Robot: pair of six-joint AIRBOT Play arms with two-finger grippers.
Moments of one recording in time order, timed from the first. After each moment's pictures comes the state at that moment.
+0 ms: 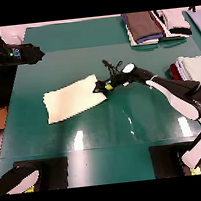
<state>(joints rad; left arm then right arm) -0.16 -1.07 1.42 1.20 -1.02 -1.47 0.45 -1.83 1.39 -0.49 0.91 1.16</state>
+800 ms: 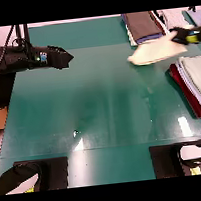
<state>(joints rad) -0.42 -1.07 1.42 1.15 -0.96 -1.49 -0.37 -1.46 1.58 -1.00 1.07 1.30</state>
